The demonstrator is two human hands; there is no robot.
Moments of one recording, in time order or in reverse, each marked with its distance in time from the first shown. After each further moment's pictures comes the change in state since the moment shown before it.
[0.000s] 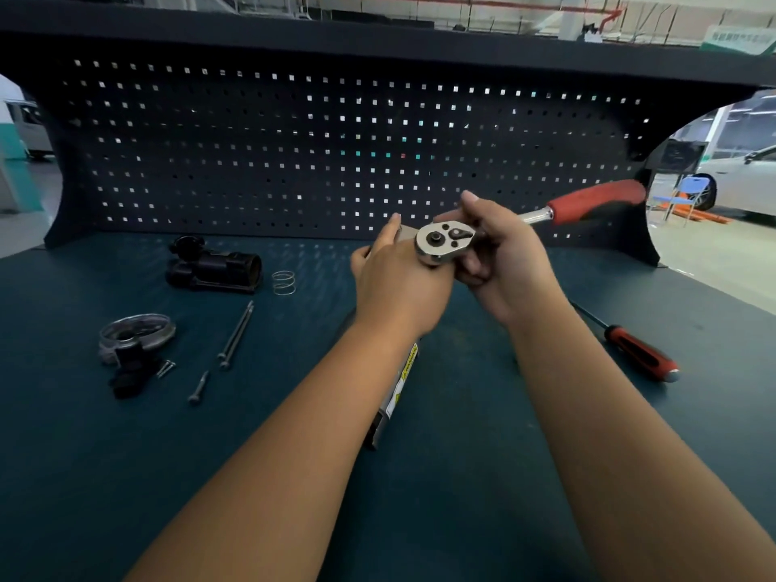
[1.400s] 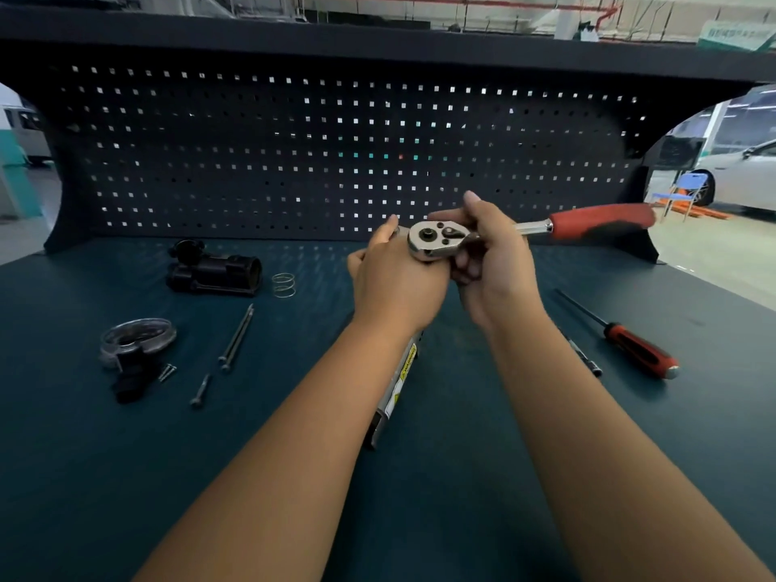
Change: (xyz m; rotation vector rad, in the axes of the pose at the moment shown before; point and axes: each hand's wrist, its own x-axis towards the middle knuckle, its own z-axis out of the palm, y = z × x) left_hand 0.004 -0.001 0.002 -0.077 0.018 -0.015; right_hand -0.008 0.007 0.013 0.051 0.176 -0.090
